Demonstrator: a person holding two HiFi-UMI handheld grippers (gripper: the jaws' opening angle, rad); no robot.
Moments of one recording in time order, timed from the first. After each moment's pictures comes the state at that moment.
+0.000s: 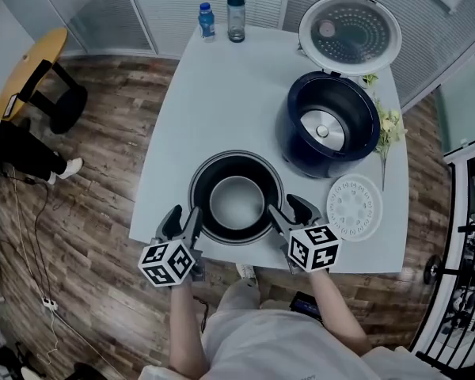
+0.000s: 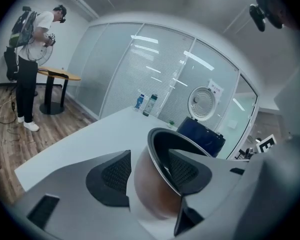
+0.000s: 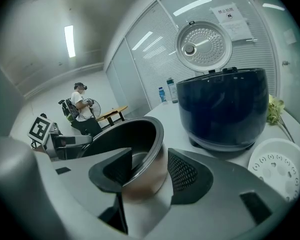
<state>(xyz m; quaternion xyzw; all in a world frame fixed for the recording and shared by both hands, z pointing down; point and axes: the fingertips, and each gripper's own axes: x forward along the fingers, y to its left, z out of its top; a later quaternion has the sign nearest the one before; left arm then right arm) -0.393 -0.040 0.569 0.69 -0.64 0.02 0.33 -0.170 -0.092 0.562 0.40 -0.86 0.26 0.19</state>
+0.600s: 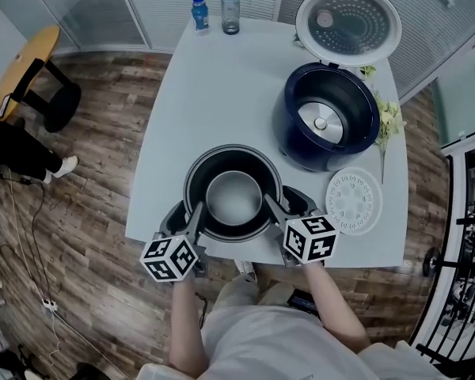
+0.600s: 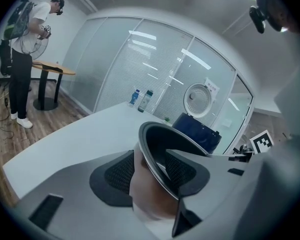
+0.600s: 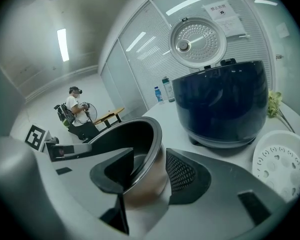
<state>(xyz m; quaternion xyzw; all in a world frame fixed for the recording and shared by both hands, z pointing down) -0.373 -0.052 0.580 0.71 -0.62 0.03 0.35 -0.176 -0.105 0.569 0.41 -0.85 0.29 0.18</state>
